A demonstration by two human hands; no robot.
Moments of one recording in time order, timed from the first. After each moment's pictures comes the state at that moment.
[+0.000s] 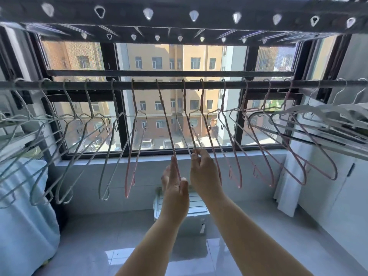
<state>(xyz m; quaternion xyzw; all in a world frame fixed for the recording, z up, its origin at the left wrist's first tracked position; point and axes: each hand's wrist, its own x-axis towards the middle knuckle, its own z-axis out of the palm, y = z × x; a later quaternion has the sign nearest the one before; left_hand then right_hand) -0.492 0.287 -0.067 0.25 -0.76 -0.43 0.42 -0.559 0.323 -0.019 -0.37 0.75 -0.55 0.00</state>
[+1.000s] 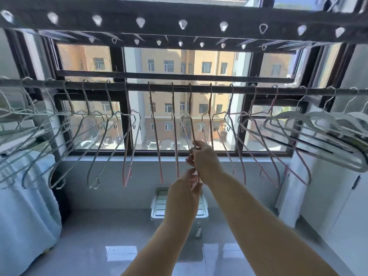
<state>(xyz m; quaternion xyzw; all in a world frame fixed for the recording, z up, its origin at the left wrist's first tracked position) -0.527 0.357 -0.048 0.29 -0.80 -0.29 0.44 -0.610 0.357 0.016 -0.32 0.65 -0.63 0.28</state>
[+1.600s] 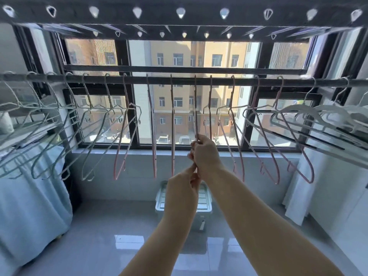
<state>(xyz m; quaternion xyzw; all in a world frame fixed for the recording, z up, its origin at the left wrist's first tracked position) -0.543 0.381 -0.042 0.29 -0.80 -0.24 0.47 -0.629 0.361 0.009 -0.31 0.60 -0.68 0.27</state>
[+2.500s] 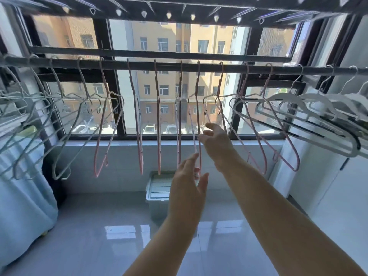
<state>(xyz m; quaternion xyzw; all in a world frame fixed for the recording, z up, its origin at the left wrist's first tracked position) -0.544 0.392 -0.049 0.26 -0.79 -0.30 0.47 -0.648 0.390 0.019 -0.36 0.70 -0.59 0.18</state>
